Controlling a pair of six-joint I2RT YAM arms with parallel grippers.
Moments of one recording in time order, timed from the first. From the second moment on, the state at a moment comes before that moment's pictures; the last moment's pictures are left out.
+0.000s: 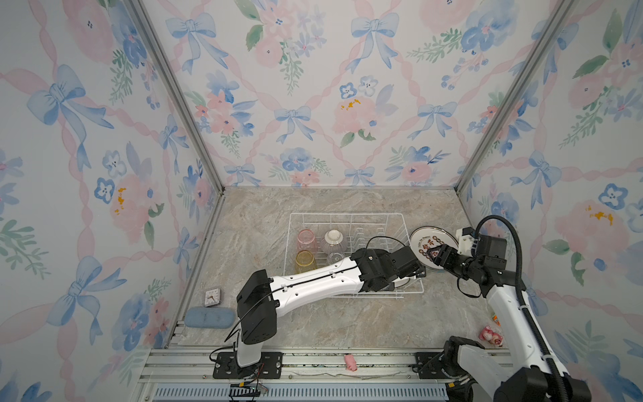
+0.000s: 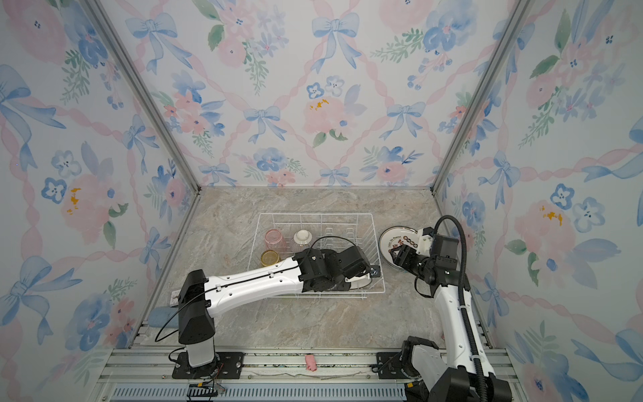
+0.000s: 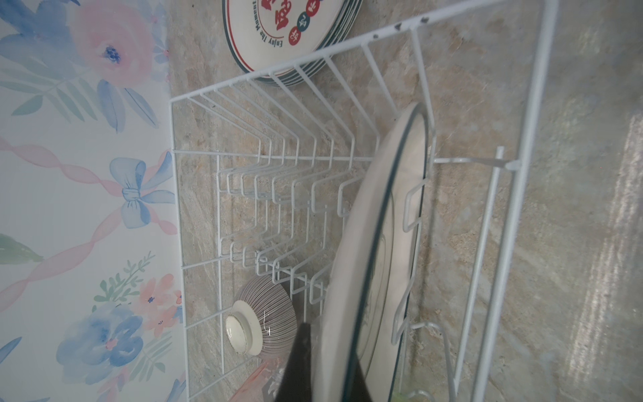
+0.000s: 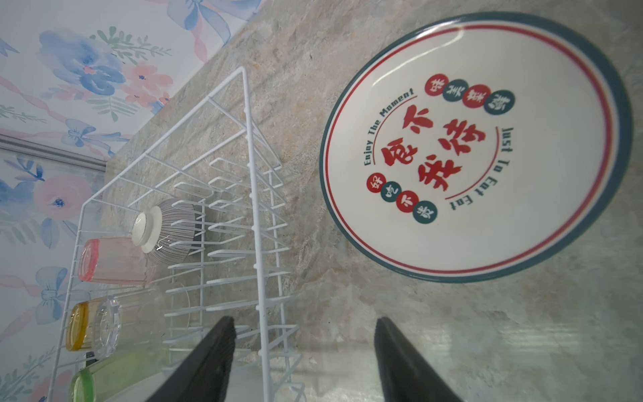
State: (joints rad) left arm -1.22 1.86 1.74 -0.90 -0.47 0.51; right arm -0.21 1.00 0.73 -0.56 -0.48 0.34
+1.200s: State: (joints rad) left arm -1.07 1.67 1.75 -0.81 -0.33 0.41; right arm -0.11 0.92 0.68 -0.47 -0.50 0.39
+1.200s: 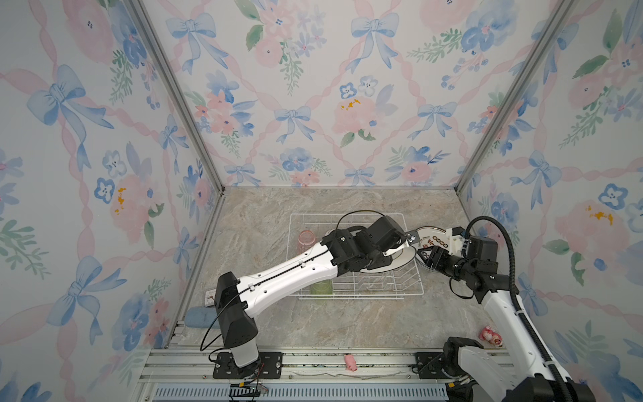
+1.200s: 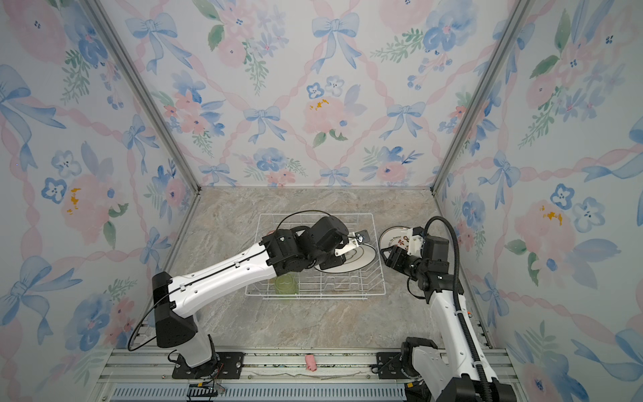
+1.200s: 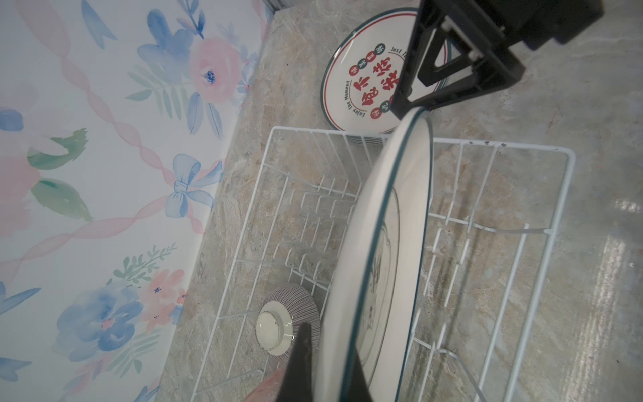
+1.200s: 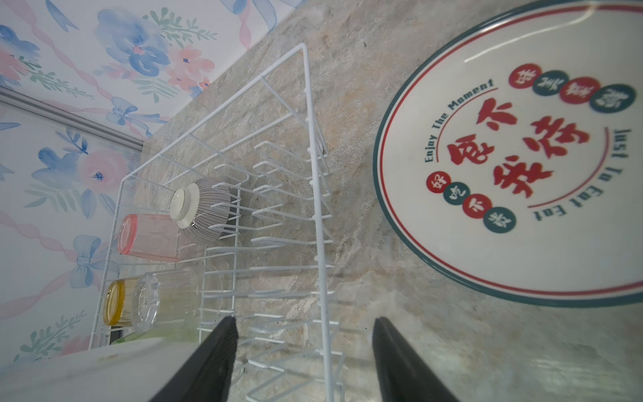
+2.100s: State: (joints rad) left arm -0.61 1.47 1.39 -0.37 0.46 0.02; right arm -0.06 0.82 0.52 0.12 -0.99 0.60
